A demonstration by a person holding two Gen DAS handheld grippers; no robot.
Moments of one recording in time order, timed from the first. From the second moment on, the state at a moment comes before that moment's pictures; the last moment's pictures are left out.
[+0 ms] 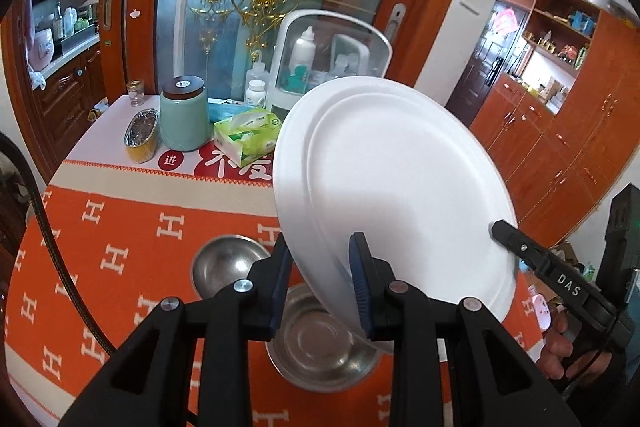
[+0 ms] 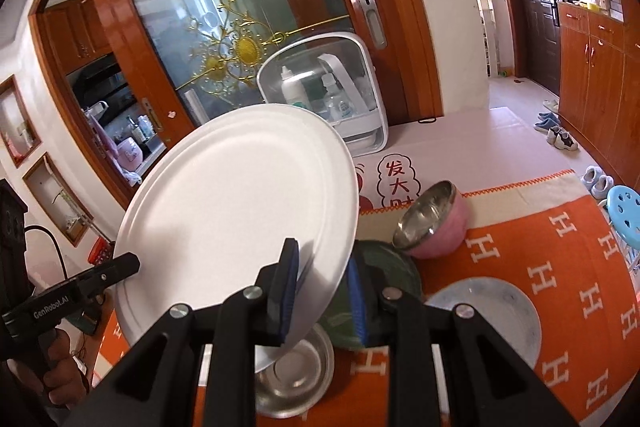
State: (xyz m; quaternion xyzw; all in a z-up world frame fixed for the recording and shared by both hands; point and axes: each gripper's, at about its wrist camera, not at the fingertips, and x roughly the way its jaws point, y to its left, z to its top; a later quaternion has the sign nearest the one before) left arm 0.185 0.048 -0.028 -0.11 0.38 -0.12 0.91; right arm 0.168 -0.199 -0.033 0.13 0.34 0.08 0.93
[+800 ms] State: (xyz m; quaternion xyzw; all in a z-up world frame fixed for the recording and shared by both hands) left arm 0.024 0.018 -0.057 -0.11 0.41 -0.10 0.90; right arm 0.022 -0.215 -0.058 0.09 0.37 0.09 0.92
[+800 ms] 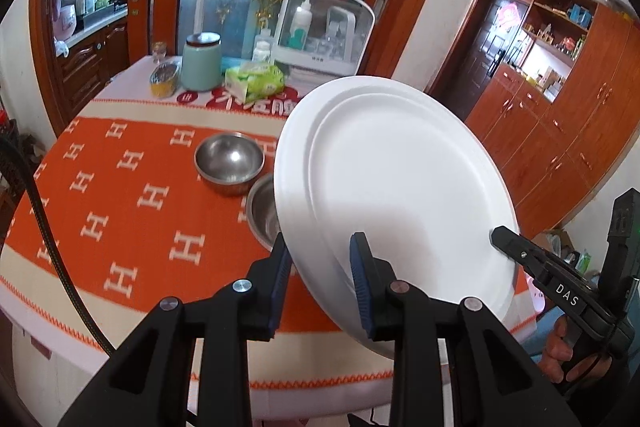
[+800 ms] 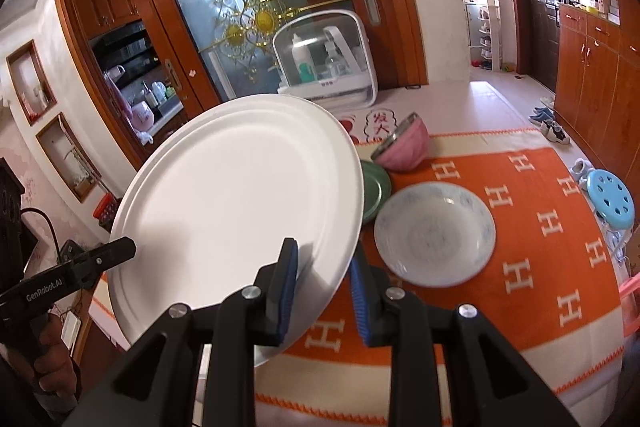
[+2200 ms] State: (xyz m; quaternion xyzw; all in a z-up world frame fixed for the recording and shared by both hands) left arm 0.021 -0.023 -0.215 -0.04 0.61 -0.12 0.78; right arm -0.020 -0.218 -0.198 0.08 0.55 -0.01 0.83
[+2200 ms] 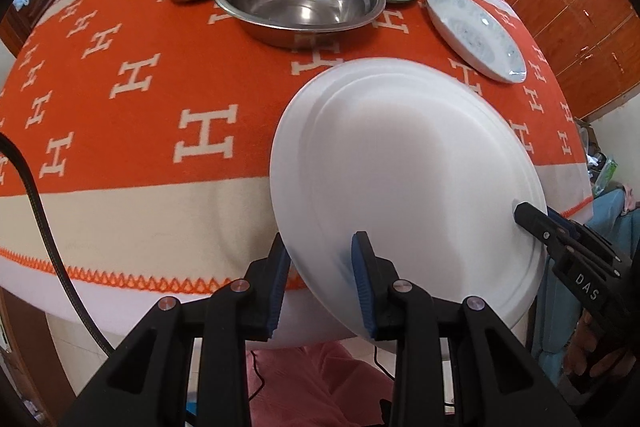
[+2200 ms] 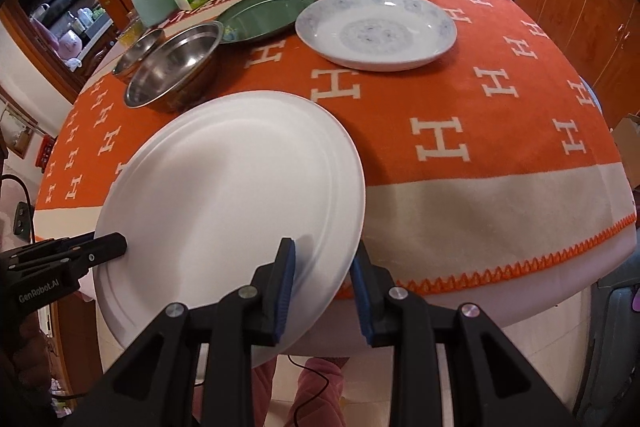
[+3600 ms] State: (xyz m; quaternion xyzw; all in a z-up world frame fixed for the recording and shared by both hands) left arm 0.019 -0.003 -0.094 0.03 0.50 -0.13 0.86; right arm -0.015 -0.188 -0.128 0.09 0.47 0.01 0.88
